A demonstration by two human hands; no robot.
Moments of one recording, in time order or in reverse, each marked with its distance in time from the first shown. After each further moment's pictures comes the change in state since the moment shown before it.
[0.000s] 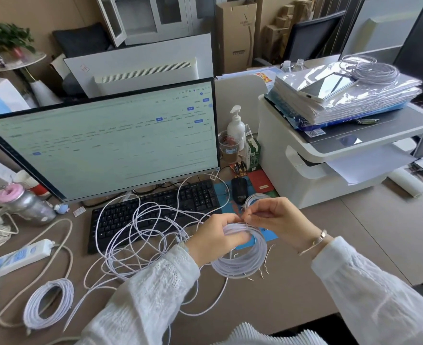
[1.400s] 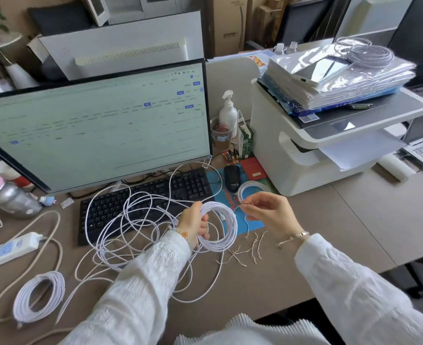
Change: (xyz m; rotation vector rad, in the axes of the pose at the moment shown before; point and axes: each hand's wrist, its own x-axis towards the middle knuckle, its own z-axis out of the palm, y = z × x) left_hand 0.042 -0.058 -0.004 -0.543 0.420 -0.600; right_hand 0.000 0.034 0.019 0.133 0.399 0.116
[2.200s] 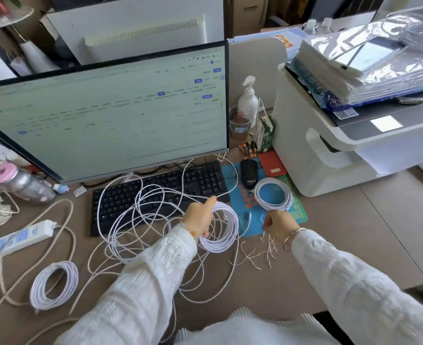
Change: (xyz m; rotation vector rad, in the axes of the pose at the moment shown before) left_hand 0.036 0.004 -0.026 0.305 0.056 0.095; right_hand 0.069 0.093 -0.002 -1.036 -0.238 0.321
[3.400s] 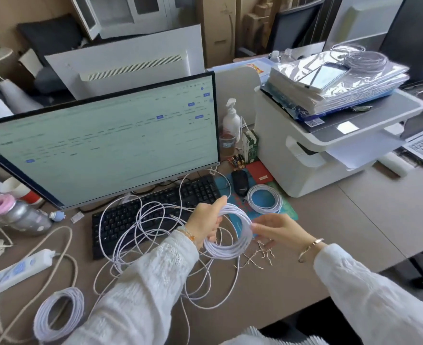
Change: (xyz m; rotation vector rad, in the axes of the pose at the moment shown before) left_hand -0.071 0.041 -0.019 -0.040 -0.264 0.128; right_hand -0.108 -0.042 -0.032 0.786 -0.062 -0.111
